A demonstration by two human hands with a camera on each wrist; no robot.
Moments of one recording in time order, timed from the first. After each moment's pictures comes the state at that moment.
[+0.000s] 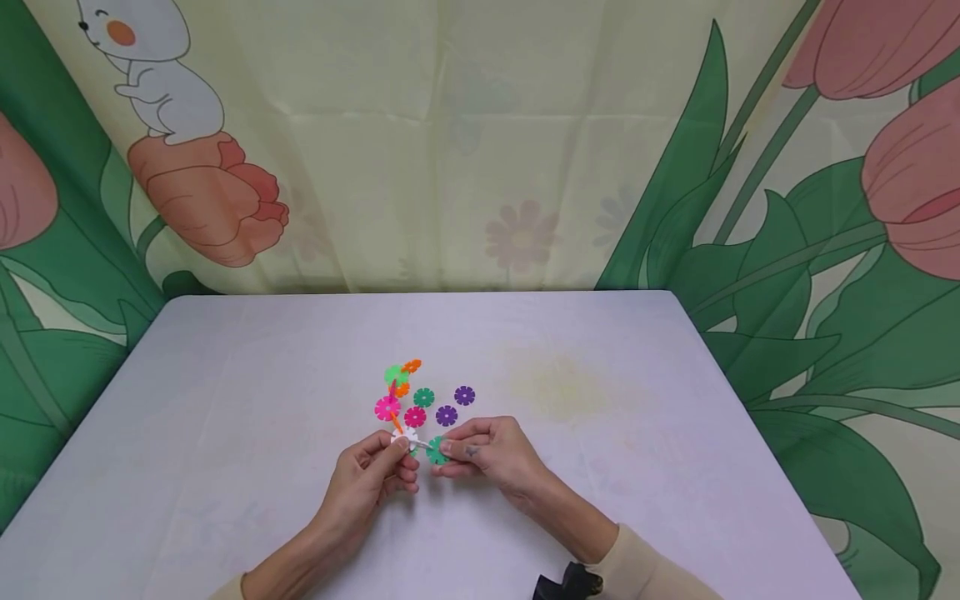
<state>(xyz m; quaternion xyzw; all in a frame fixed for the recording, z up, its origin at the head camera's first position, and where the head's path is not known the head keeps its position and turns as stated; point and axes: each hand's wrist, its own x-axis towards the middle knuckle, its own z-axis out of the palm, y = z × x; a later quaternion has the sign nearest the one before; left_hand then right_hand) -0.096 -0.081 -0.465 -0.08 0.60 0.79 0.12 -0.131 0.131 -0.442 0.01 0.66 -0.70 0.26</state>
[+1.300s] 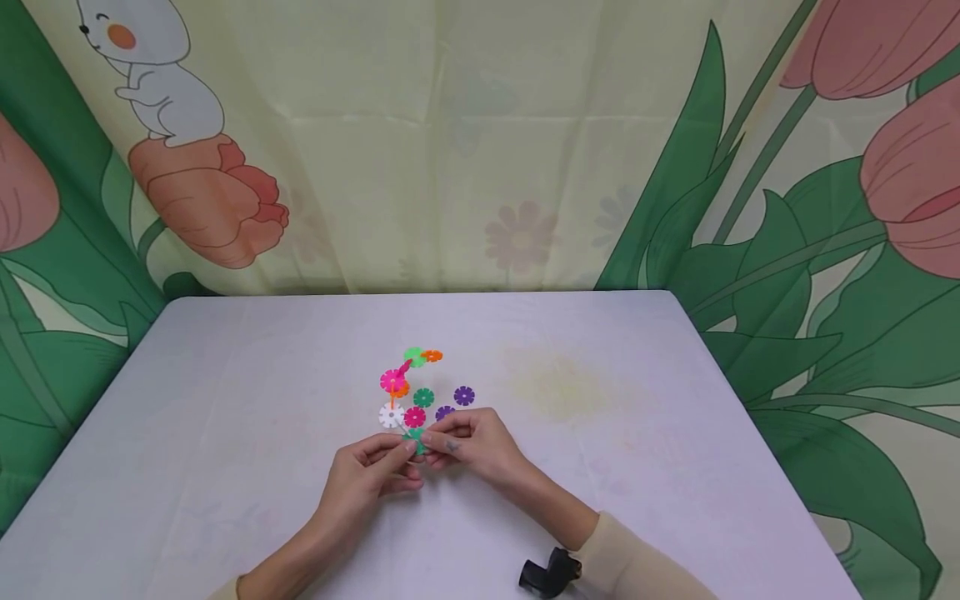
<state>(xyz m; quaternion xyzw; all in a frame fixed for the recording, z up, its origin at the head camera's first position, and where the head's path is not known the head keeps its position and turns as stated) -0.096 -0.084 -0.461 -0.05 0.64 0.76 0.12 -0.145 0.116 -0.451 -0.10 0.71 -0.66 0.23</state>
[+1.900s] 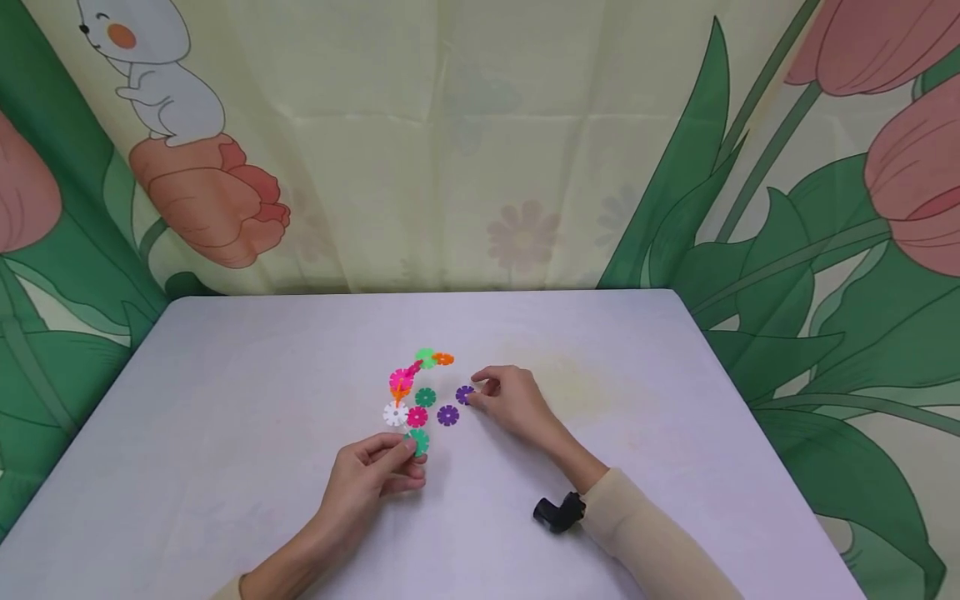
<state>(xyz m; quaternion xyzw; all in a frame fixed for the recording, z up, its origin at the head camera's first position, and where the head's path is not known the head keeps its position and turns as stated) -0.096 -0.083 -0.459 -0.08 0.63 0.76 0.13 -0.209 0.148 -0.460 -0.07 0.93 -0.36 0.06</state>
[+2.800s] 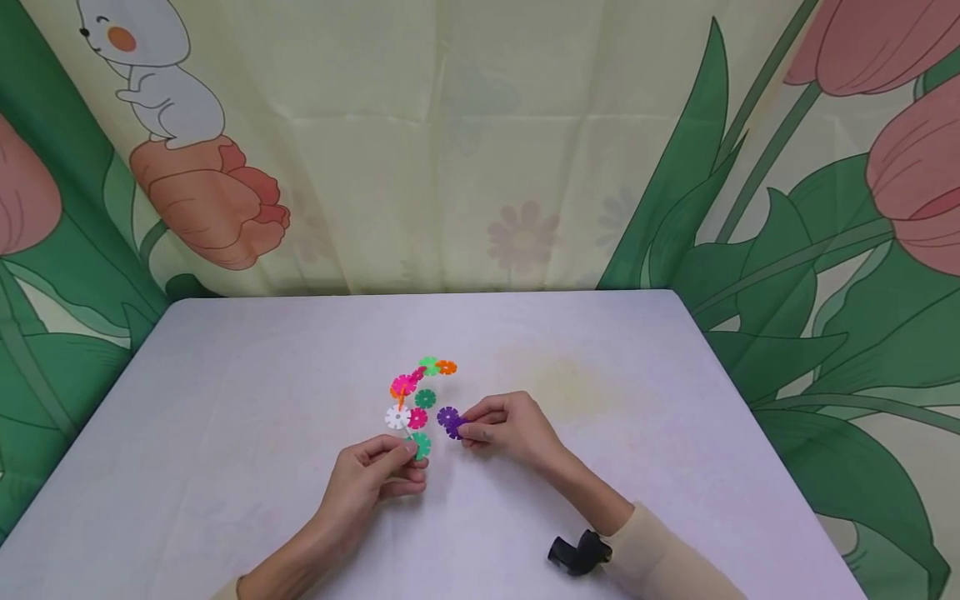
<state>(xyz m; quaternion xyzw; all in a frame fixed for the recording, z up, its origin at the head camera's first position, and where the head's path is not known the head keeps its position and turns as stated) -0.097 -0.082 -0.456 -0.08 0.62 0.76 0.15 -0.163 0.158 -0.441 -0.08 0.80 -0.56 0.19</state>
